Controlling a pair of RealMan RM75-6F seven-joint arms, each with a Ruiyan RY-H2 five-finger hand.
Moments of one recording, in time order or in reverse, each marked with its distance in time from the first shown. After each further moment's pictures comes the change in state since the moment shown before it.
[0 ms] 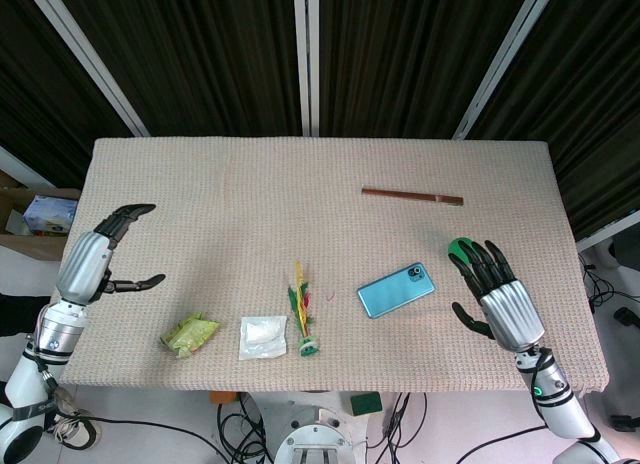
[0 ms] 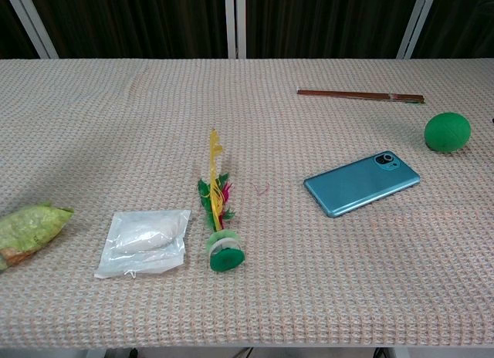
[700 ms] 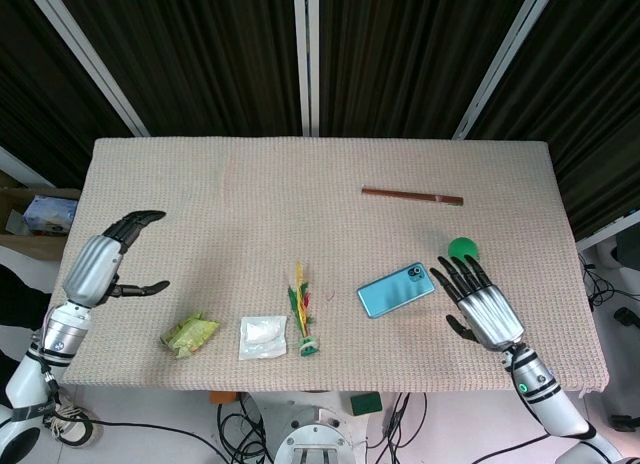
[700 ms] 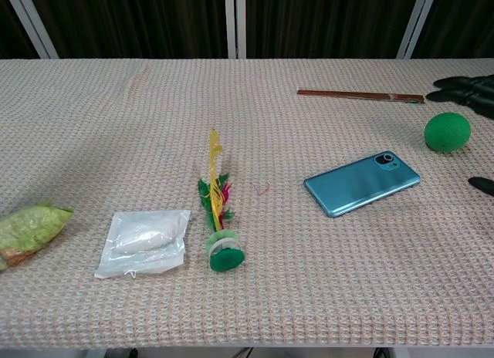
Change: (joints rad) left arm -0.023 0.016 0.037 -0.007 0.006 -0.034 0.047; right arm 0.052 0.045 -0.054 -0.093 0.078 -0.301 -0.199
